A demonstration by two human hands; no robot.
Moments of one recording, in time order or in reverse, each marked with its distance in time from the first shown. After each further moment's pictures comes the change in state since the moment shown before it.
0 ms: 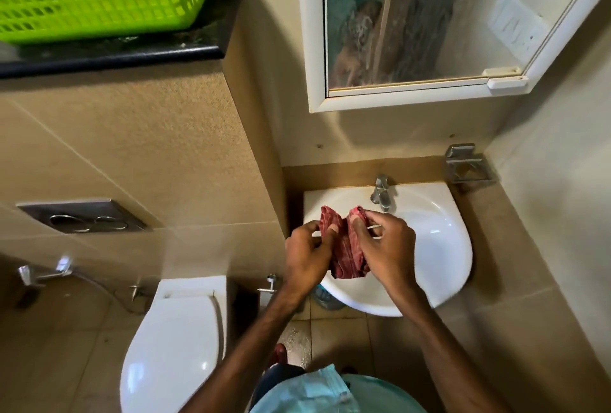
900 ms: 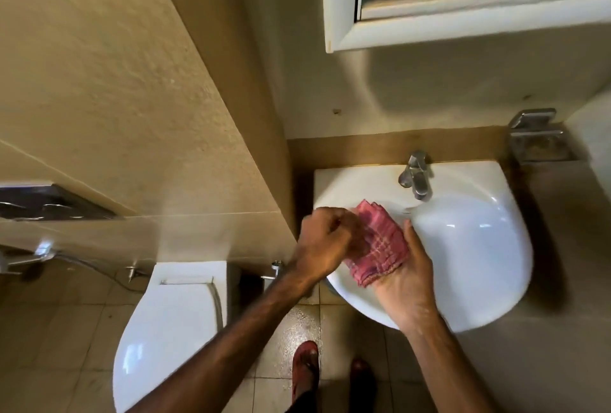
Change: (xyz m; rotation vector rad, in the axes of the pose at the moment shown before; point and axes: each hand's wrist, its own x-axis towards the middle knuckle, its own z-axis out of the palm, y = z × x) left_hand 0.091 -0.064 0.020 -0.062 -0.200 -0.212; right_hand 0.006 0.086 0.082 1.373 -0.259 0.862
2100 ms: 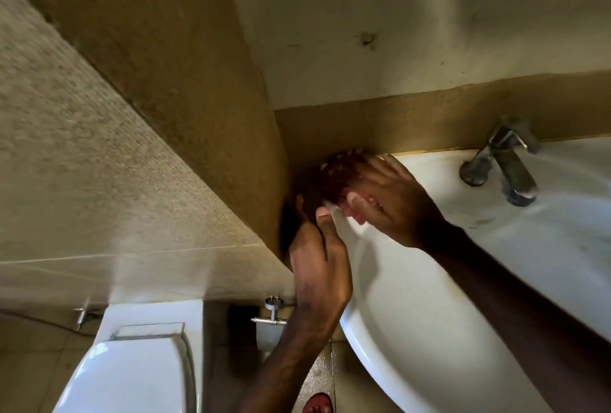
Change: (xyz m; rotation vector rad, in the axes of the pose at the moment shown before) left_hand 0.154 -0.141 0.002 0.184 0.531 0.173; right_hand 0.293 0.025 -0.065 -2.066 -0.420 -1.086
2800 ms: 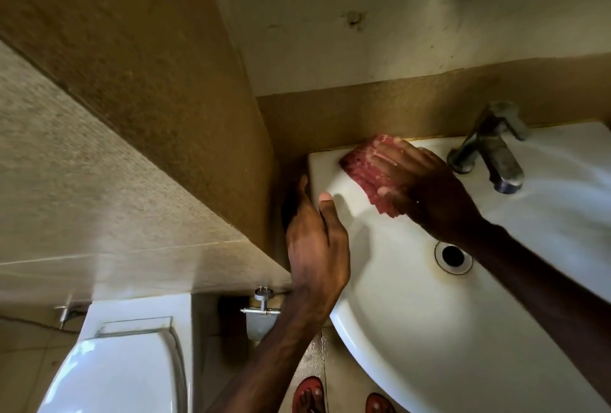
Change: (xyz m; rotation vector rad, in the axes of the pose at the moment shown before) left_hand 0.008 -0.001 0.013 0.092 -0.031 0.091; right_hand -0.040 0.040 -0.023 -0.015 -0.003 0.072
